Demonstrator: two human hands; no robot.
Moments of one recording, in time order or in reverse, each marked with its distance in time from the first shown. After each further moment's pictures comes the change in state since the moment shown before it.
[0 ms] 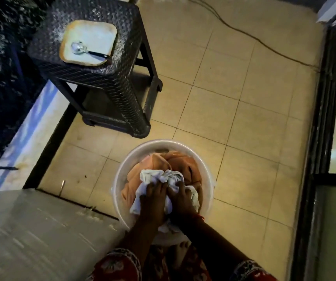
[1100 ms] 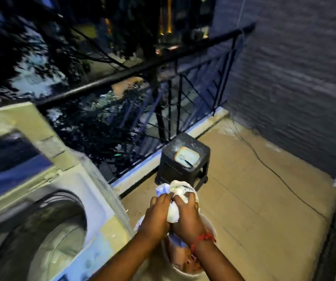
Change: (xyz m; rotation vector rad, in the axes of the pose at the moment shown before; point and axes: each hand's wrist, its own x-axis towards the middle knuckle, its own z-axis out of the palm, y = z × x) left_hand -0.350 0.008 -0.441 -0.500 0.519 -0.203; right_hand -0.358 -0.315 -0.276 -0.041 0.300 -0.585
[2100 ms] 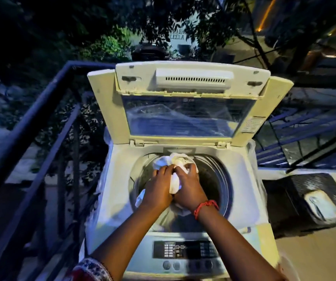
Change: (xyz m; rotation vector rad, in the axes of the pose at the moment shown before) left_hand -0.237 -0.323 -0.185 0.013 0.392 -0.695; right_hand -0.026 -0.344 0.294 -0.070 -0.508 -0.619
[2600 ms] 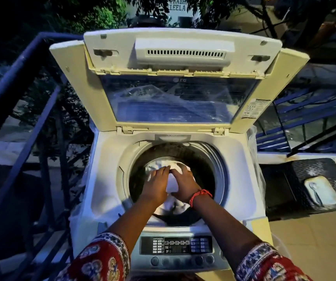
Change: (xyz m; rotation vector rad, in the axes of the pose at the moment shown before) left_hand 0.024 -0.022 0.078 0.068 -0.279 -0.053; right_hand 0.027 0.086 0.045 -0.235 -0.372 0.054
